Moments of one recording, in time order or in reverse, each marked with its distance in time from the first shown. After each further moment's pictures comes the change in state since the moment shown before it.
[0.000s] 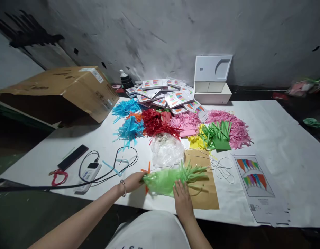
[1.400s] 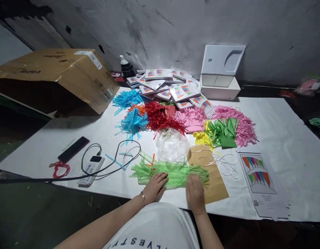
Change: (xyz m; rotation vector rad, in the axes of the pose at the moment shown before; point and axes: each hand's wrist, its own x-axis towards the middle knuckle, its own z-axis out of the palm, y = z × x) left_hand 0.011 -0.020 0.110 0.238 0.342 0.518; right_hand 0.011 0.015 -0.031 -0.001 -0.025 0.161
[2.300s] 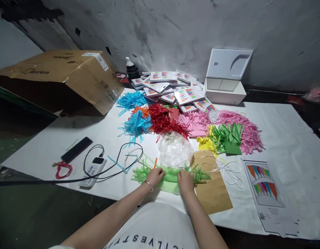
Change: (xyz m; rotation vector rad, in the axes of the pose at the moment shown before) left_hand 0.060 -0.030 -0.026 -0.170 -0.046 -0.691; right_hand 0.089 -0.025 0.040 -0.058 -0.260 0.139
